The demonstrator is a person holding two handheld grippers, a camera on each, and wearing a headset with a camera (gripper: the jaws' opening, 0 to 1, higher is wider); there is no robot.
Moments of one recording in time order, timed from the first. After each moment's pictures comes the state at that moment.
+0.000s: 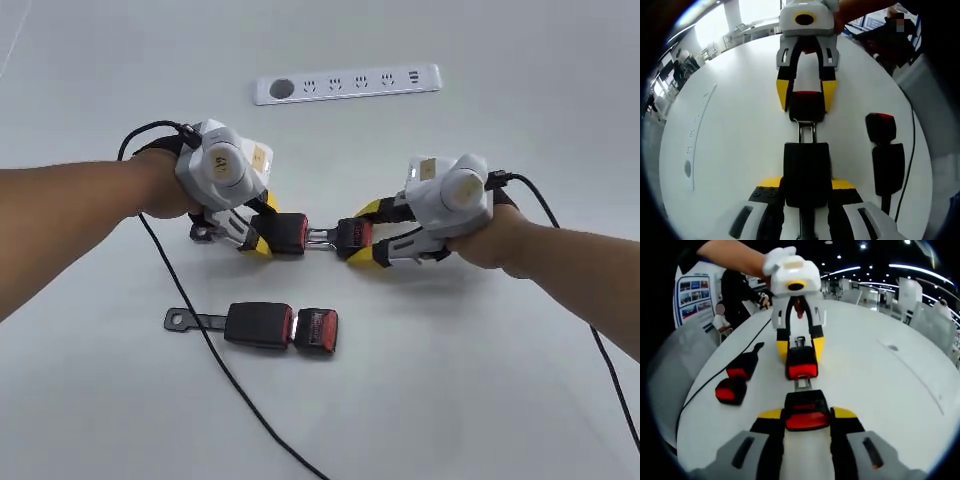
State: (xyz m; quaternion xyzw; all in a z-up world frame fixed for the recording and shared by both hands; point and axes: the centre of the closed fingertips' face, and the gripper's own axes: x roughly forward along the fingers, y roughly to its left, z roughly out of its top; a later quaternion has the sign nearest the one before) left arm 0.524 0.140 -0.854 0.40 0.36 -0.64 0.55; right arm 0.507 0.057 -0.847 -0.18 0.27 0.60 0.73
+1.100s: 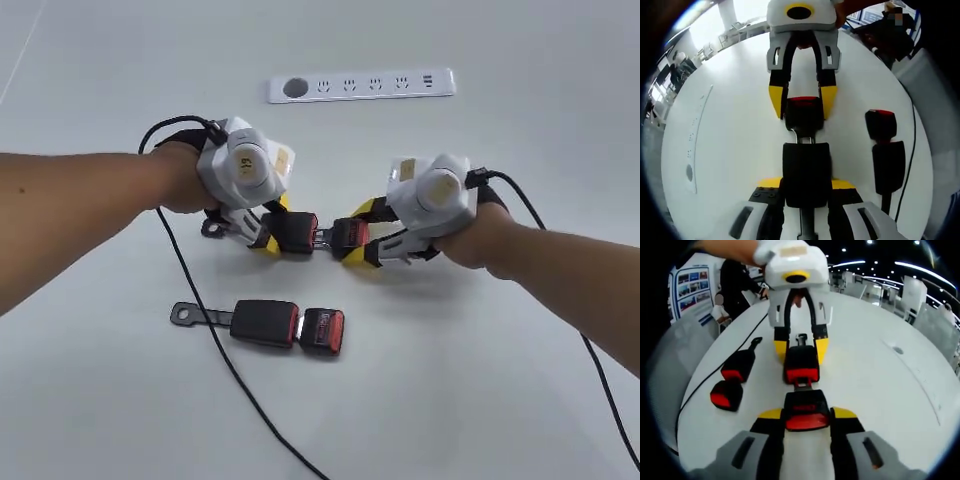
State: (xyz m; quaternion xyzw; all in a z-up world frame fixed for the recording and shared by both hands) left arm 0.522 0.139 -0.856 0.42 0.36 -0.64 0.54; right arm 0.511 0.079 -0.852 -0.22 0.29 0.60 0.72
